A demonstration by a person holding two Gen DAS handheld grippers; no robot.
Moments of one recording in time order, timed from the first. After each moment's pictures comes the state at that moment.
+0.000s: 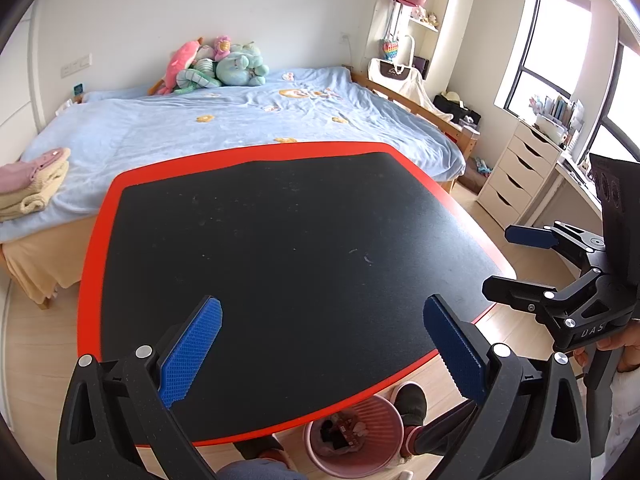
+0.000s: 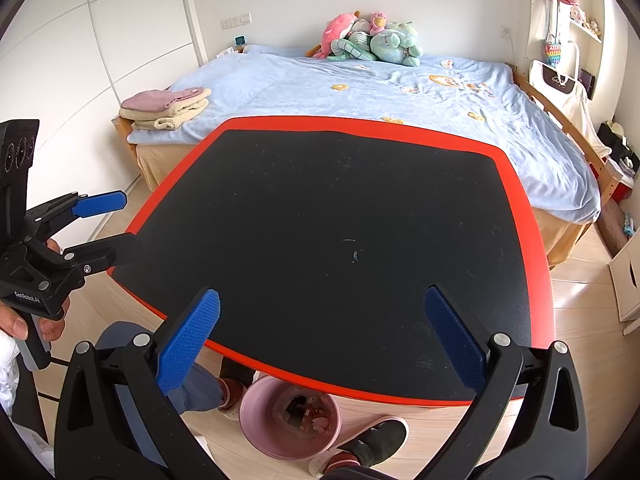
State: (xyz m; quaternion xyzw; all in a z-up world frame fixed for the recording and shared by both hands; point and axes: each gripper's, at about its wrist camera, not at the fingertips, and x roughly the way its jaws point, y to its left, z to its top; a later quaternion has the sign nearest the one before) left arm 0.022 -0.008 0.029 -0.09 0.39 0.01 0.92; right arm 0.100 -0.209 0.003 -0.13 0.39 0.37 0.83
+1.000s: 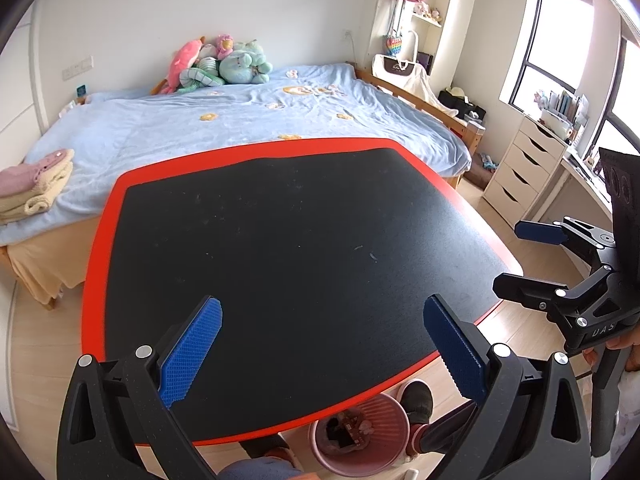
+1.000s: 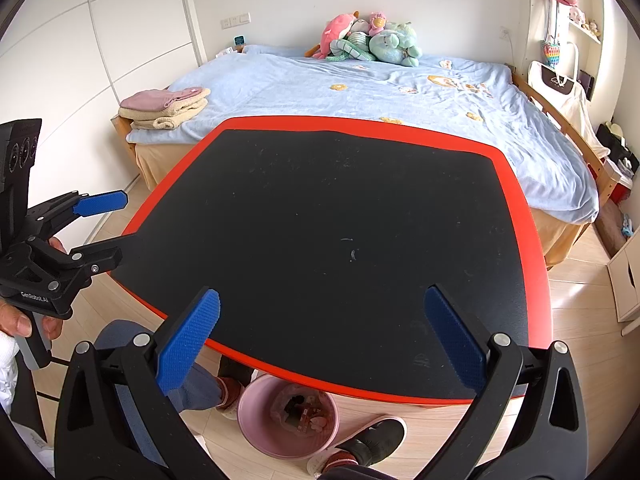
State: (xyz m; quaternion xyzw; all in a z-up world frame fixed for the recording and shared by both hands) left arm 0.027 -0.015 0.026 -0.08 0.39 0.02 0.92; right arm 0.103 -0.214 0.004 -0.13 0.39 0.37 0.83
